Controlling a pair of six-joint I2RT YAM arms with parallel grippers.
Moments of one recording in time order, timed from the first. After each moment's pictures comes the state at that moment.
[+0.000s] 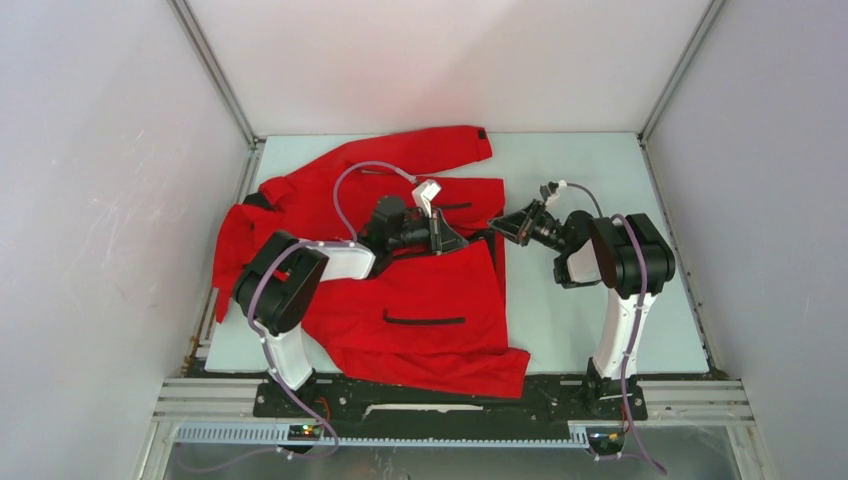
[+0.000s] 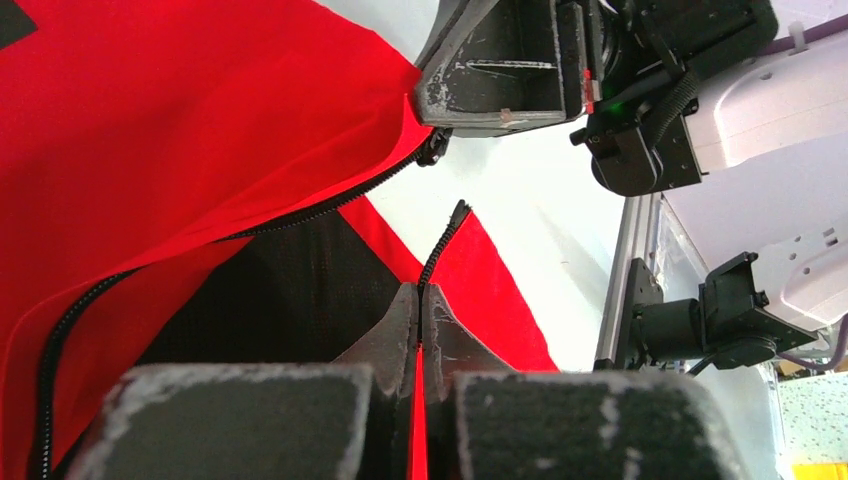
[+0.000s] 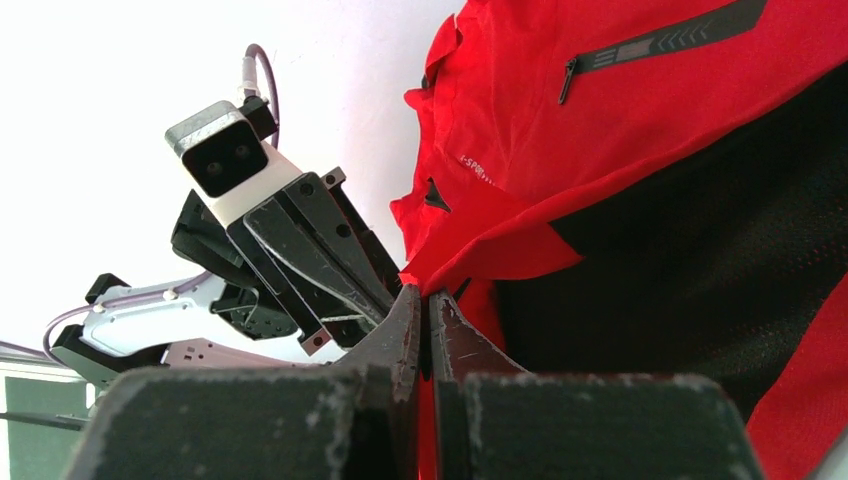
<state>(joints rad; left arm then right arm) -0.56 1.81 0.87 0.68 0.64 -0.58 0.11 2.04 0.65 1.46 -0.92 1.35</state>
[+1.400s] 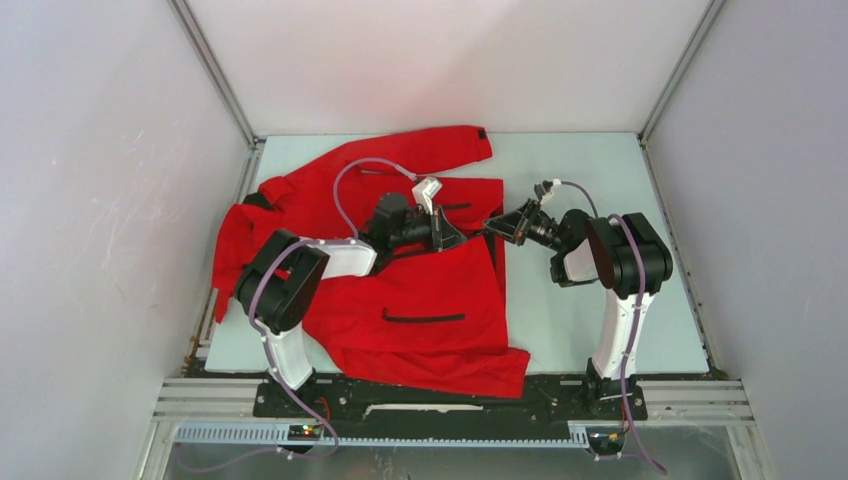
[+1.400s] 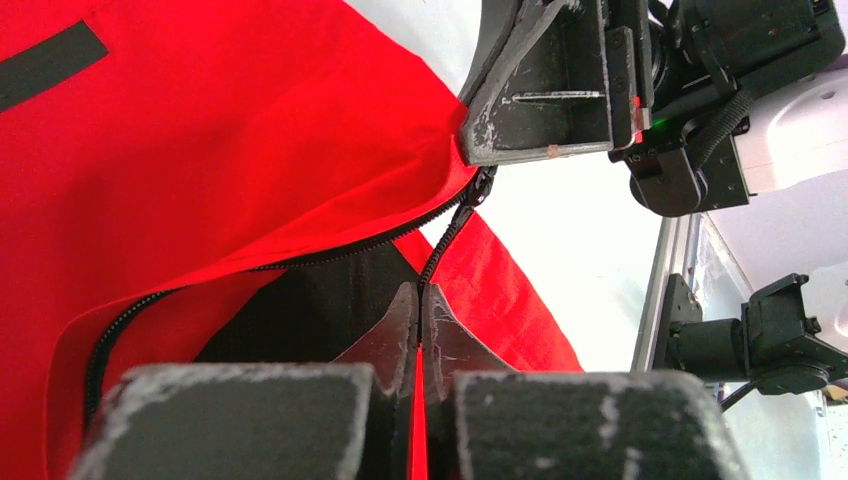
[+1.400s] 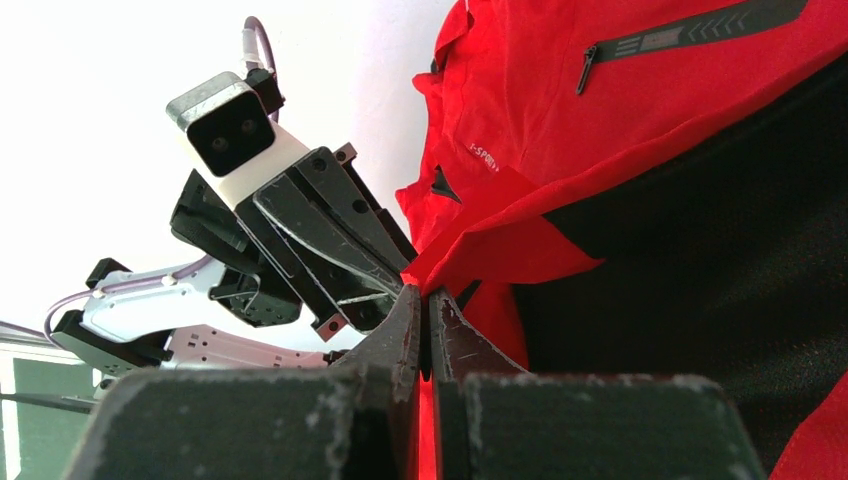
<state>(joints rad) -0.56 1.83 0.90 0.62 0.58 -0.52 0.14 2.05 0.67 1.46 -0.93 1.36</state>
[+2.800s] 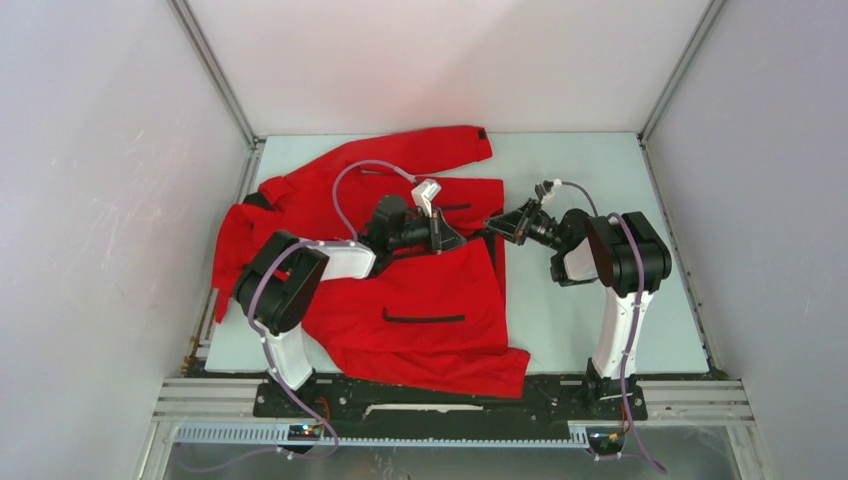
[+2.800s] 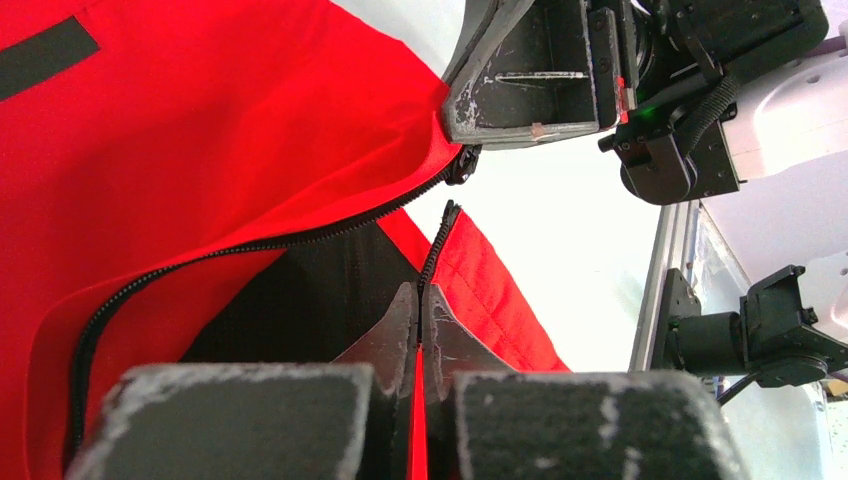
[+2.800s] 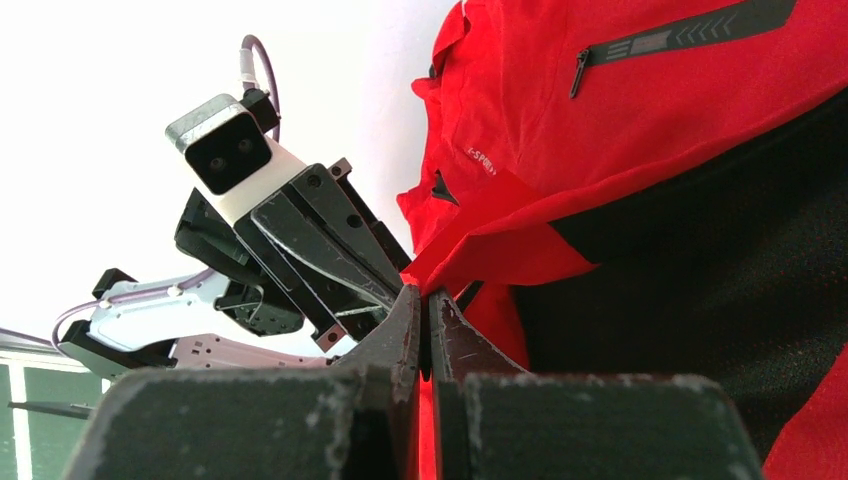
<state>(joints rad) -0.57 1.82 0.88 0.64 0.58 -0.52 0.14 2.06 0.68 1.46 -0.93 1.37</state>
